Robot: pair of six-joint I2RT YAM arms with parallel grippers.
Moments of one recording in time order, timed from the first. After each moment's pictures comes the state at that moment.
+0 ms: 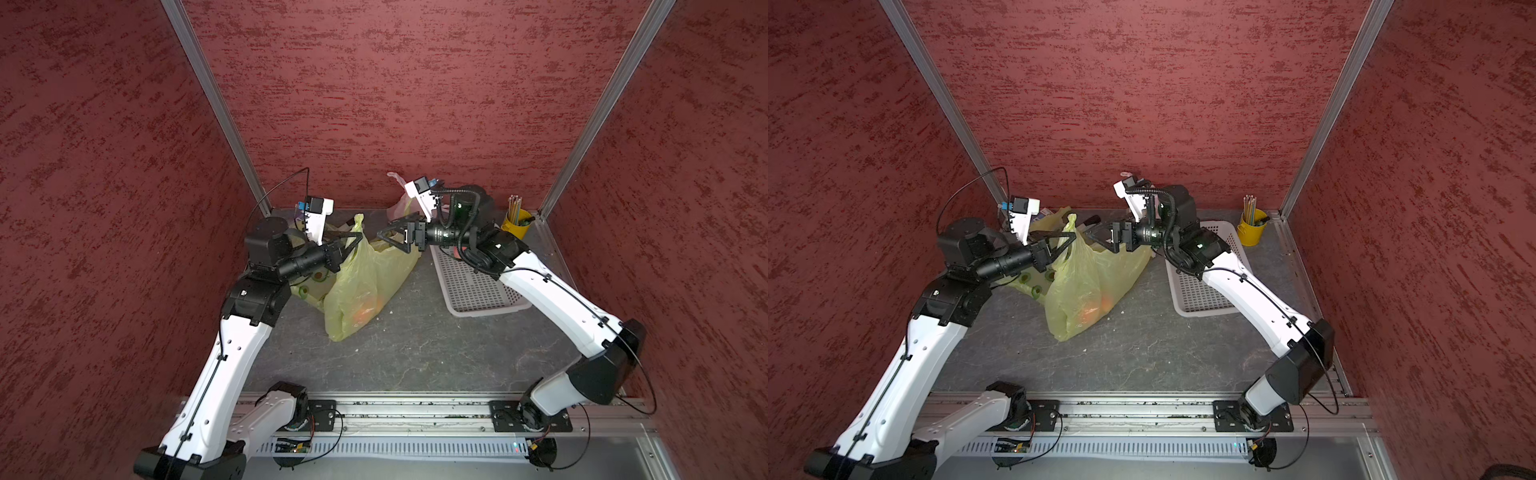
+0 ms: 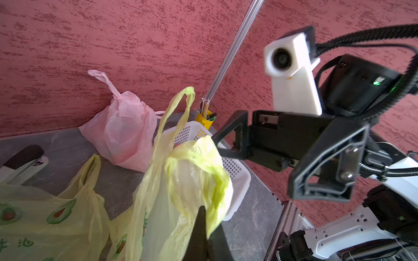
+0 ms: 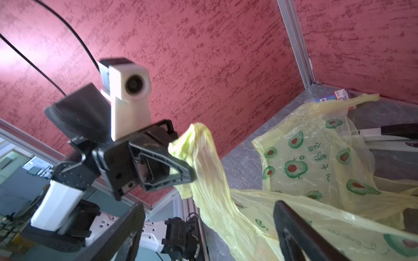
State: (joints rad) left arm -0.21 1.01 1.21 -0.40 0.71 -0.37; right arm 0.65 1.57 1.58 -0.20 -0.75 0.48
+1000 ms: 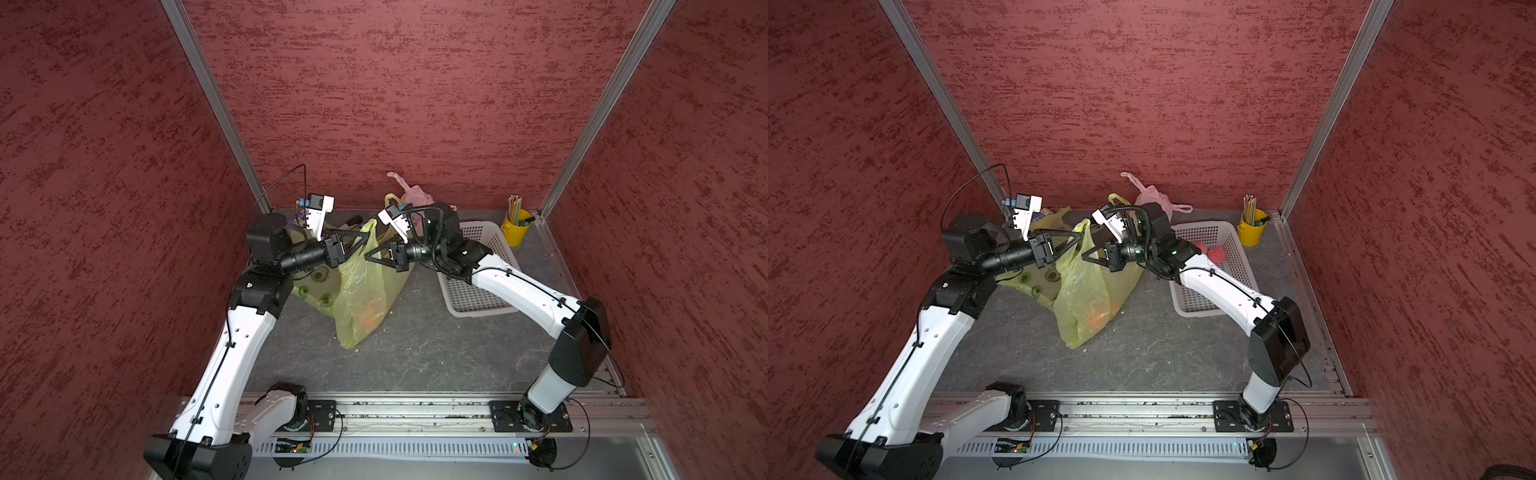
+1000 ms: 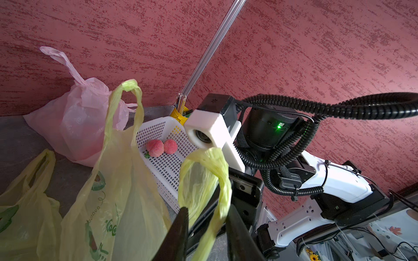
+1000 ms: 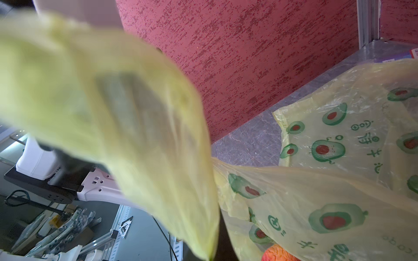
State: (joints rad) left arm -0.16 1.05 1.19 -0.31 0.86 -0.48; right arm 0.70 1.69 1.51 -0.07 -0.89 0.42
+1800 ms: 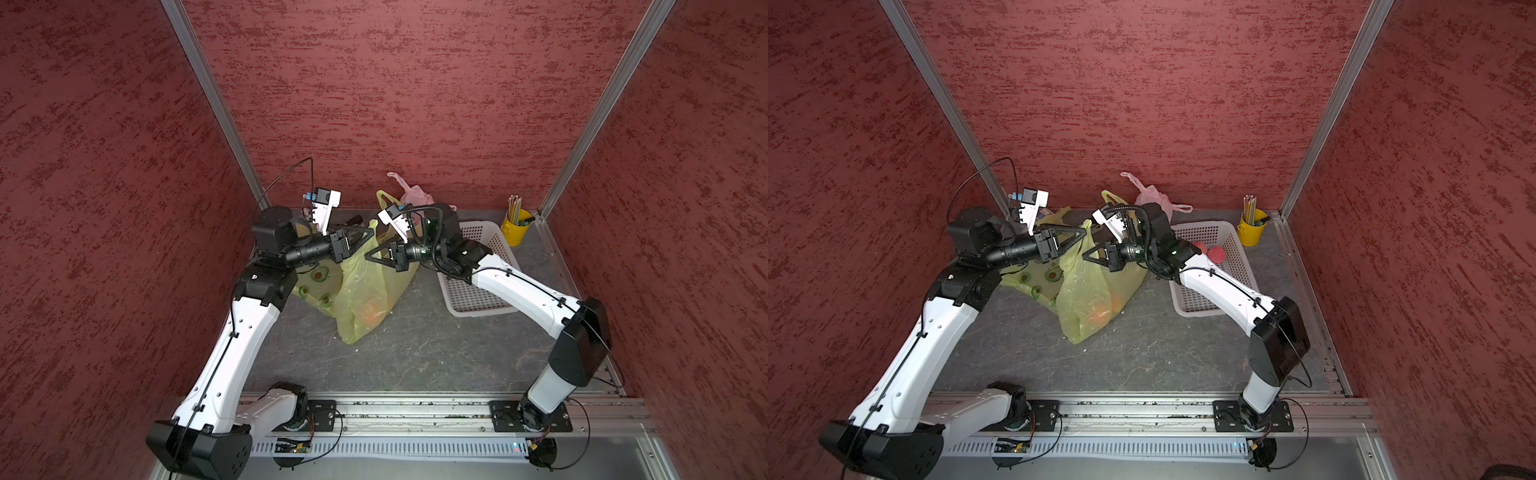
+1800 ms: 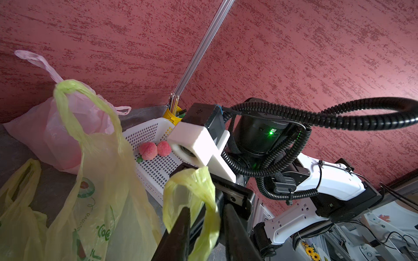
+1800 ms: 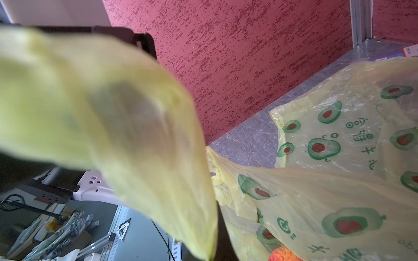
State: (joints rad) left arm -0.20 1.10 1.24 -0.30 0.87 -0.48; right arm 0.70 1.69 1.51 -0.08 -0.87 0.42
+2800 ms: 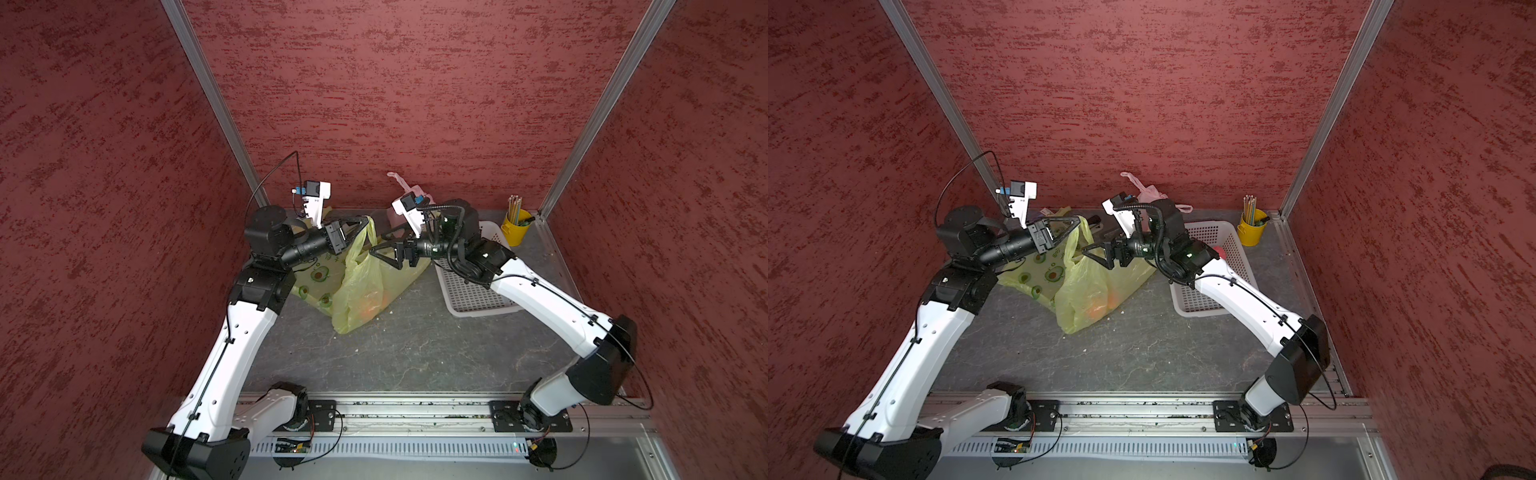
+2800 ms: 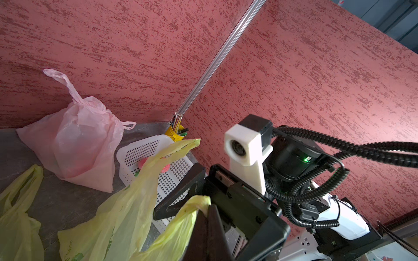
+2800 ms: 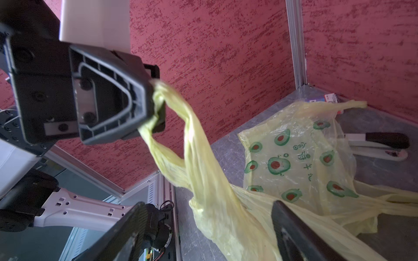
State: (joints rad) left arm -0.21 1.08 1.26 -0.22 0.76 -0.63; right arm 0.72 1.56 1.53 -0.17 -0.63 0.32
